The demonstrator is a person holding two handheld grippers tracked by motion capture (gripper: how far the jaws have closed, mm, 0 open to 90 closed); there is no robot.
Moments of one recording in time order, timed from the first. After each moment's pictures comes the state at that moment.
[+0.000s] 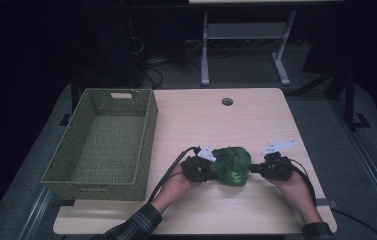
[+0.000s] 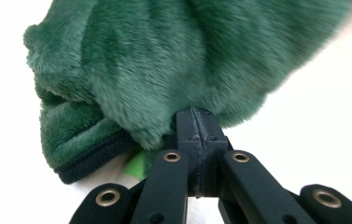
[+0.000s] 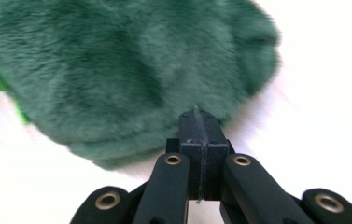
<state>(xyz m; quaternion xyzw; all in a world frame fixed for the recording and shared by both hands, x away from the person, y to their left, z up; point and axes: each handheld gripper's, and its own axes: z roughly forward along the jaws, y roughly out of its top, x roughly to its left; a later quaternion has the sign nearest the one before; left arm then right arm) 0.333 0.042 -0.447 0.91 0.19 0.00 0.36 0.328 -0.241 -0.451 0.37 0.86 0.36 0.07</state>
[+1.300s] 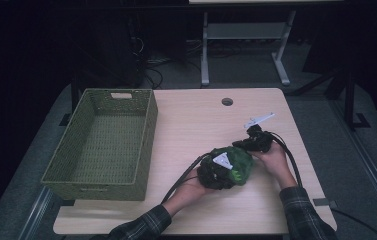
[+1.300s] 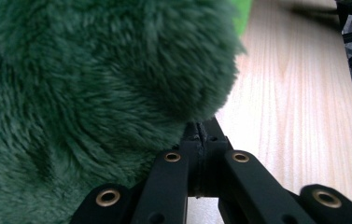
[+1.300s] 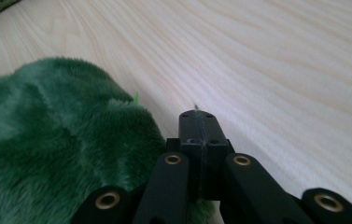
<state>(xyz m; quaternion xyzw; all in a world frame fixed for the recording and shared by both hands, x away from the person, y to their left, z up) 0.324 -0.002 -0.460 0.92 0.15 -0.05 0.37 0.422 -0.208 -0.455 0.36 0.86 0.37 0.03</state>
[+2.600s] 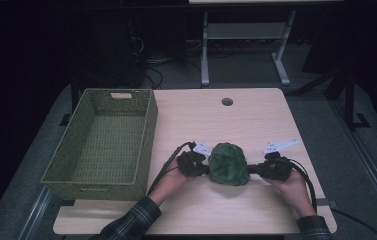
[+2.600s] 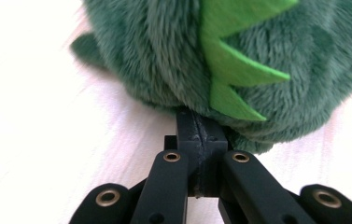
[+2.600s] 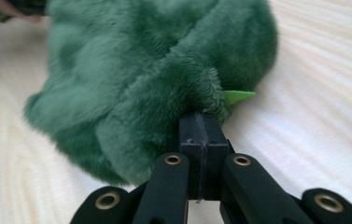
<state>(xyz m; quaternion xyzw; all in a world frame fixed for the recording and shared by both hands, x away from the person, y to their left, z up) 0.356 0.054 -0.454 0.92 0.21 0.02 0.34 0.329 -0.241 -0.458 0.36 0.84 0.40 0.02</state>
